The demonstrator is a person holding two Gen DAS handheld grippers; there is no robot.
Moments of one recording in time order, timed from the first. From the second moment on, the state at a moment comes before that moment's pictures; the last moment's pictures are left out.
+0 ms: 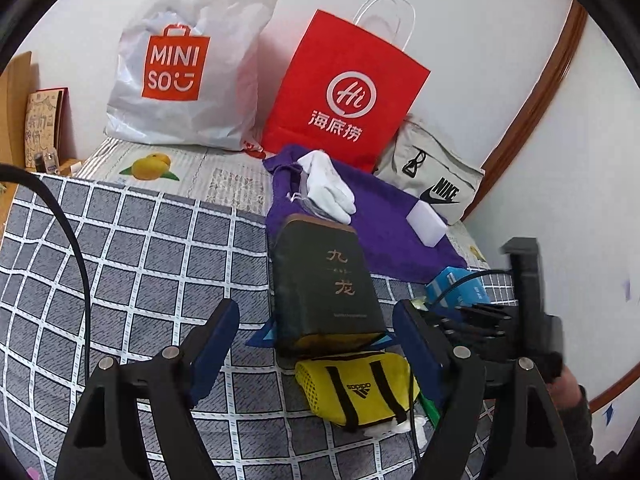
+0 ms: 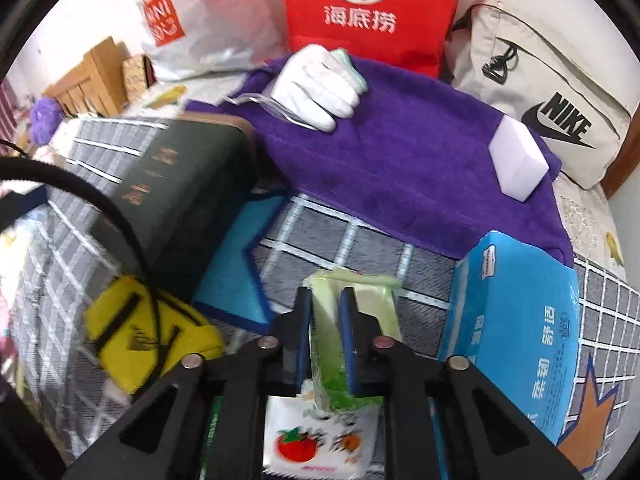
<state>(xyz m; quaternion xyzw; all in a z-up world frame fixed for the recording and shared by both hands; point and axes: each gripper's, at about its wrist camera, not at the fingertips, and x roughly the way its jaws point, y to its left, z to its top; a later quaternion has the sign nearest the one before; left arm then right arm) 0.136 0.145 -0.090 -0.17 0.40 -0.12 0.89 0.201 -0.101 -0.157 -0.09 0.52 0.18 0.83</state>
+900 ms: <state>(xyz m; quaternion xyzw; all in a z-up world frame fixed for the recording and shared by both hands) 0.146 0.130 -0.105 -0.14 0.43 -0.13 0.88 0.171 -0.100 -0.169 -0.13 0.53 0.26 0.79</state>
